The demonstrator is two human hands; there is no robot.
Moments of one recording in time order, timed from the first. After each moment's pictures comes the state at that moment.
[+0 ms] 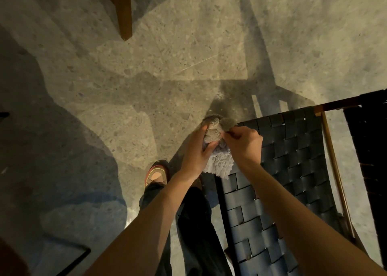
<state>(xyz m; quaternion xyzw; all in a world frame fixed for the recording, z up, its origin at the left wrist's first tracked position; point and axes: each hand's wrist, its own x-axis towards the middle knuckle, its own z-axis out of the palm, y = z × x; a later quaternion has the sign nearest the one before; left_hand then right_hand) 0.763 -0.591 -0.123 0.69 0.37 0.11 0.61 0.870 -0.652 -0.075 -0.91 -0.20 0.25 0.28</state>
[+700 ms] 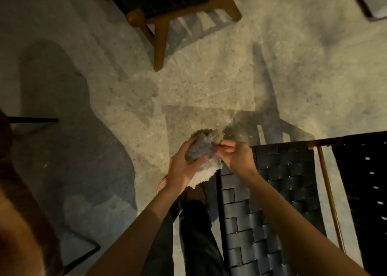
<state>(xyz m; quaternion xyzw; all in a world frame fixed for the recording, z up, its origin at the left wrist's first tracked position) 0.717 -0.556 -0.010 0.58 0.48 0.17 0.64 0.864 -0.617 0.021 -0.82 -0.20 0.43 0.33</state>
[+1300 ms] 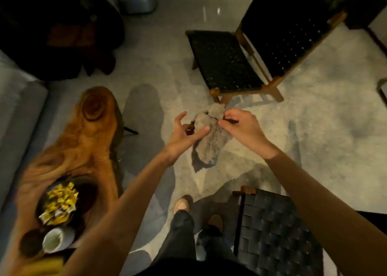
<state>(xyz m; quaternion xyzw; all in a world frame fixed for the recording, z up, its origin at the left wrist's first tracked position) 0.598 -0.459 0.302 0.53 0.50 0.25 0.64 0.789 -0.493 0.335 -0.67 -0.56 0.34 0.35</state>
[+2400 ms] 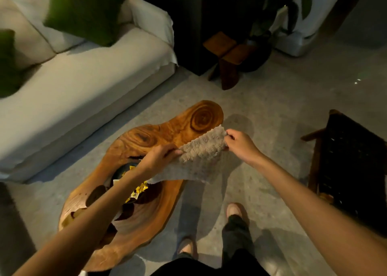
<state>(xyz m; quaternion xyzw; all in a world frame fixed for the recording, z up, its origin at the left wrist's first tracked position) 0.199 -0.375 0.335 0.59 0.72 0.24 0.27 0.412 -0.220 0.349 -0.46 -0.75 0.47 0.09</state>
